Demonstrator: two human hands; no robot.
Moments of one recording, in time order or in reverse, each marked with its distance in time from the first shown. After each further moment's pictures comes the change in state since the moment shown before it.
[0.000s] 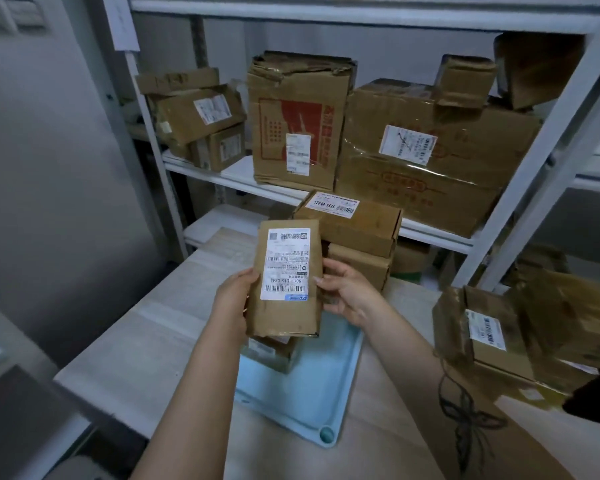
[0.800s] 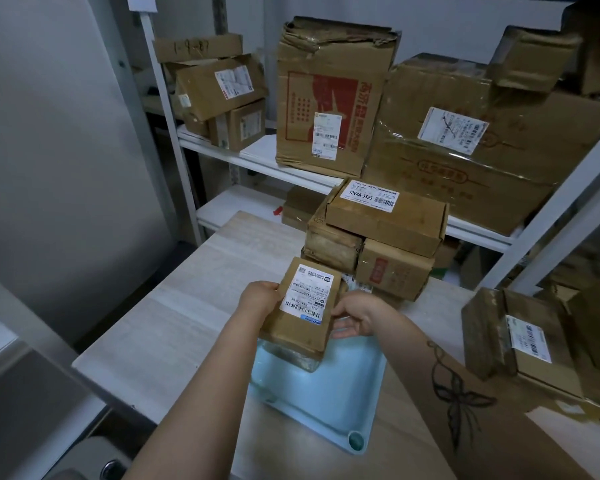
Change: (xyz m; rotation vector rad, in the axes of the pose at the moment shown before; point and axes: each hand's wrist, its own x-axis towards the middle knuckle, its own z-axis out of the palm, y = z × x) left_hand 0.061 -0.012 -0.023 0.864 -0.065 0.011; right_hand 0.053 0.041 0.023 -0.359 0.022 0.434
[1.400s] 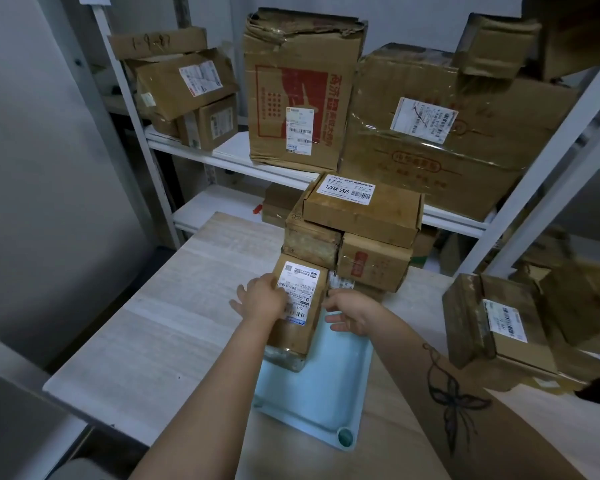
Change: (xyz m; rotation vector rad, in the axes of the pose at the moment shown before) left_hand 0.017 0.006 0.045 0.220 0.152 0.058; right_hand -0.011 0.006 -0.015 -0.001 0.104 -0.071
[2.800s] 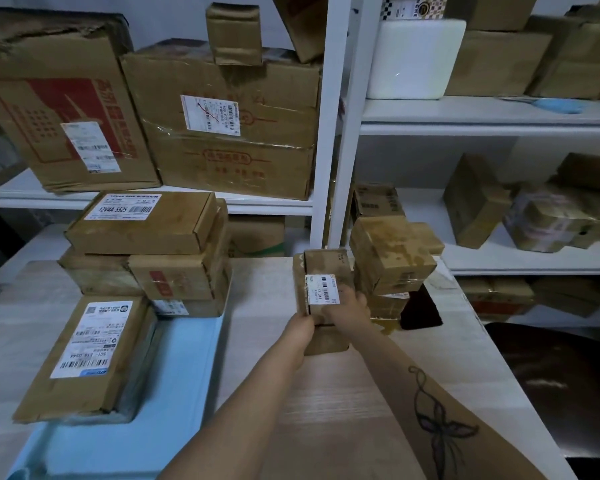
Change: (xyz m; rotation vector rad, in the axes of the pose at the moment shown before) left_hand -0.157 0.188 0.249 -0.525 -0.765 -0.092; right_hand -0.061 0.134 -0.253 -0.105 0.621 -0.004
